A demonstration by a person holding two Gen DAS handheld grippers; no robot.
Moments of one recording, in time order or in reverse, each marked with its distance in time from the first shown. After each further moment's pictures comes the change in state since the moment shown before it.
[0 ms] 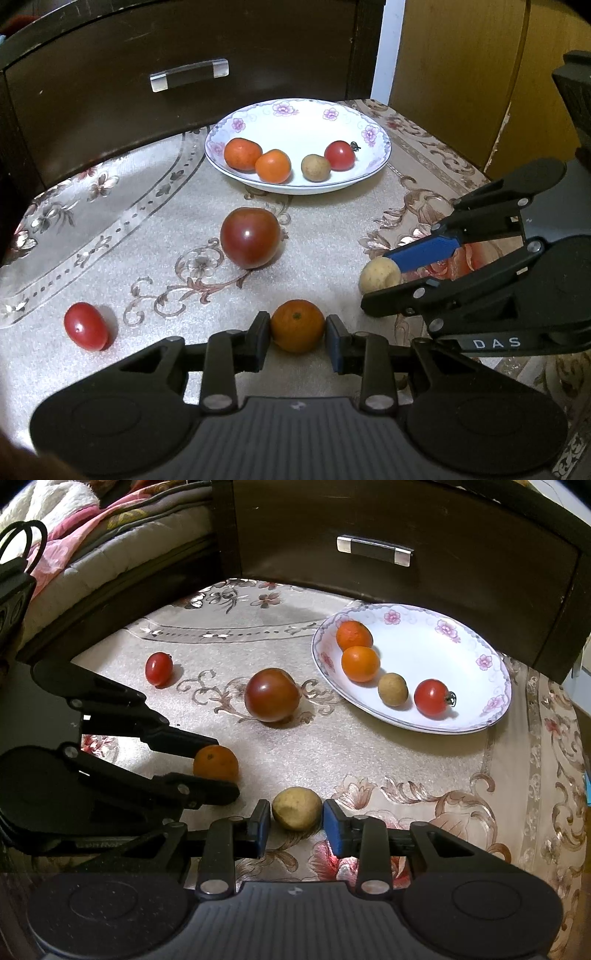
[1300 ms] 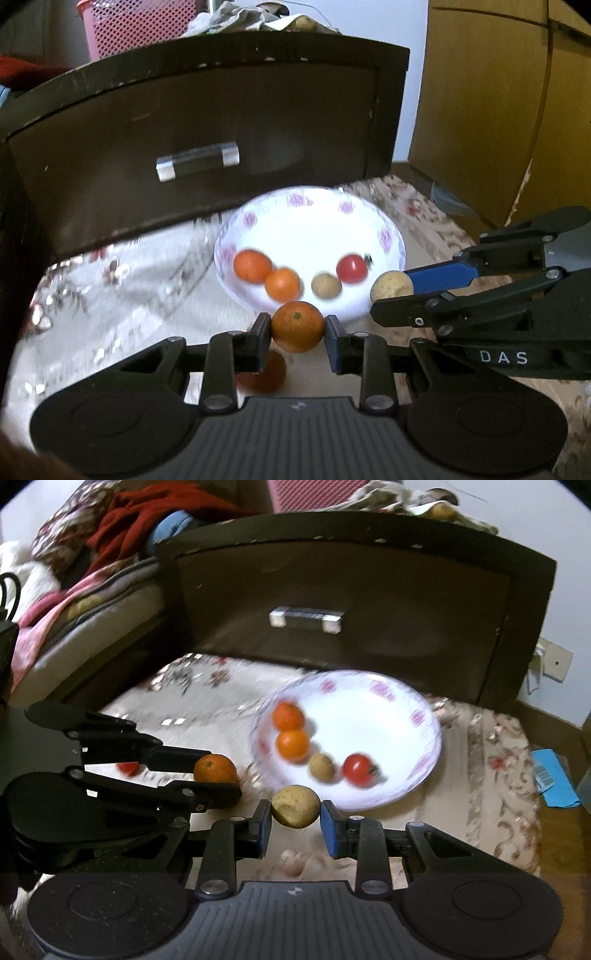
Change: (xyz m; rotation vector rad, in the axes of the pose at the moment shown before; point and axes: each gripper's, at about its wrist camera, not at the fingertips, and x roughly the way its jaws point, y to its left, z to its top) left arm -0.003 -0.004 0.075 -0.034 -0.138 0.062; right arm -0.034 -0.046 0.030 0.134 -0.157 -0.057
